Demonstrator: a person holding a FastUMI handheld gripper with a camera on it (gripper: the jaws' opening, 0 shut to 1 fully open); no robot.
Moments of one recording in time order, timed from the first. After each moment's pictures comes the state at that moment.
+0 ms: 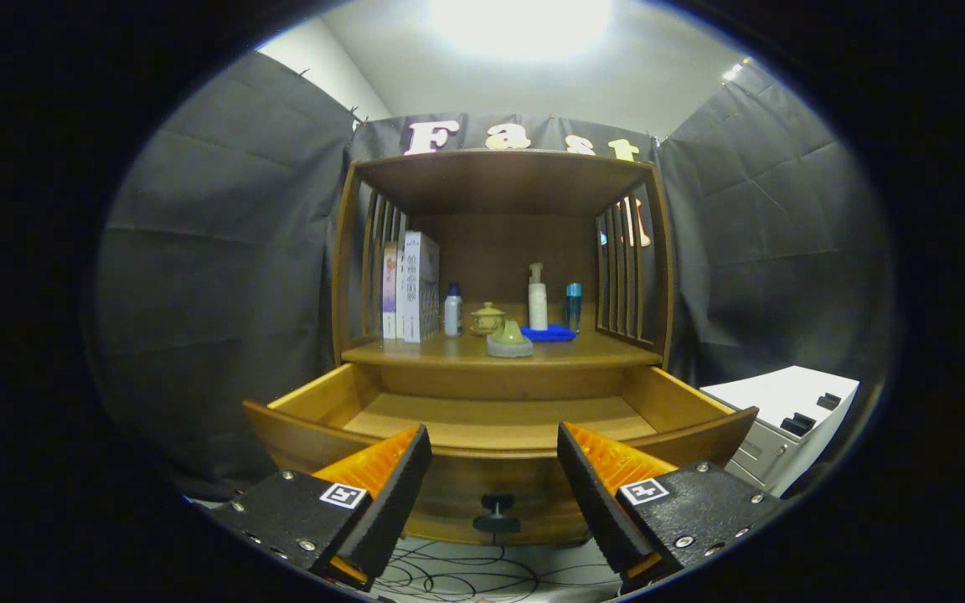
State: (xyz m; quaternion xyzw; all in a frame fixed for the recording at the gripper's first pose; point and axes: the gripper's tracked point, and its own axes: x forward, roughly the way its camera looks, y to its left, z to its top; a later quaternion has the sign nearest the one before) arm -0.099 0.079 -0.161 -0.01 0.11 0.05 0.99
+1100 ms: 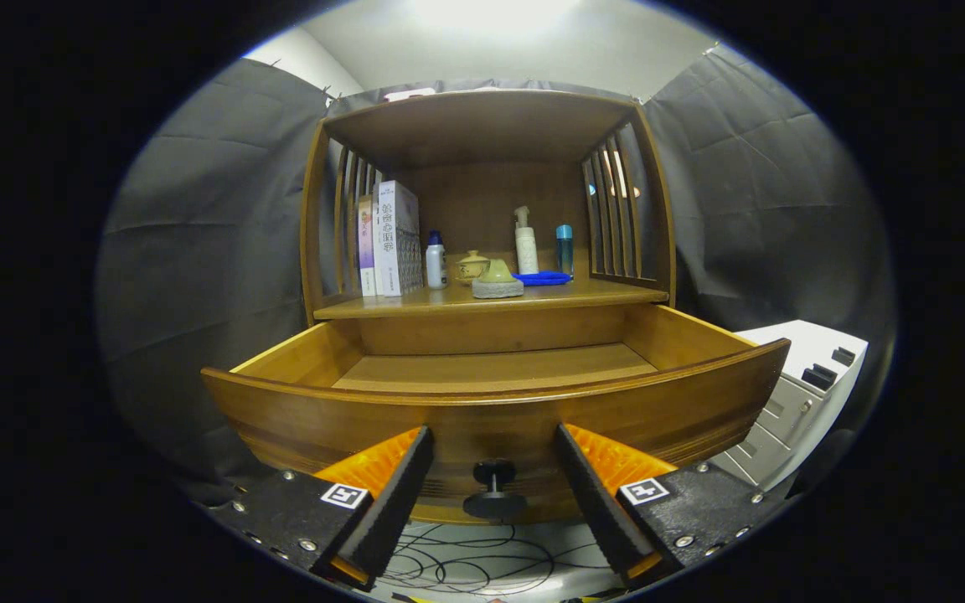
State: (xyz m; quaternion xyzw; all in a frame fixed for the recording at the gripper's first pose) arm -0.067 0.058 -0.210 0.02 0.18 0.04 0.98
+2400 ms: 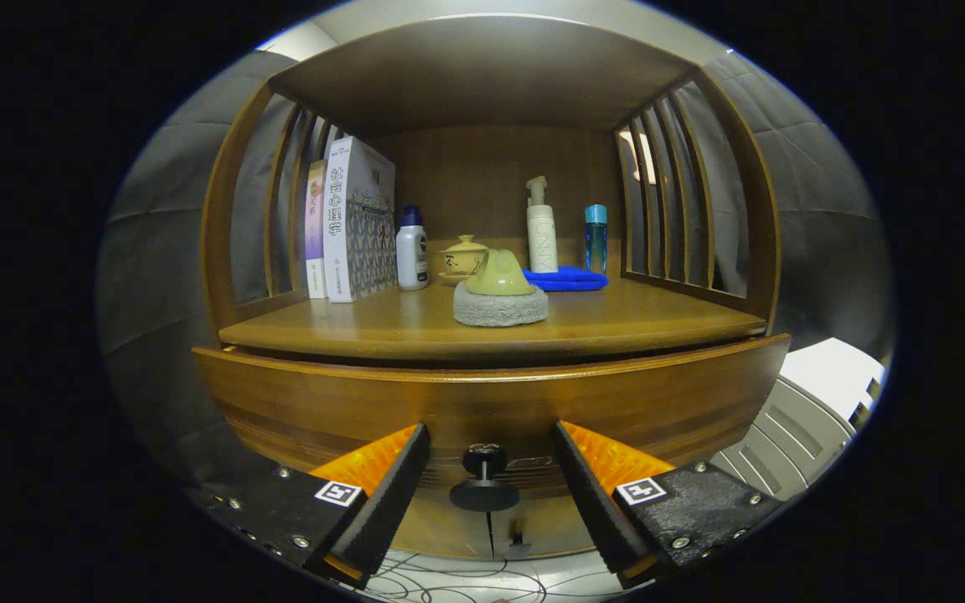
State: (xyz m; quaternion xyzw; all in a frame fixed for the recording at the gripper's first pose) arm 0.121 0.065 -0.245 0.01 0.20 0.03 0.98
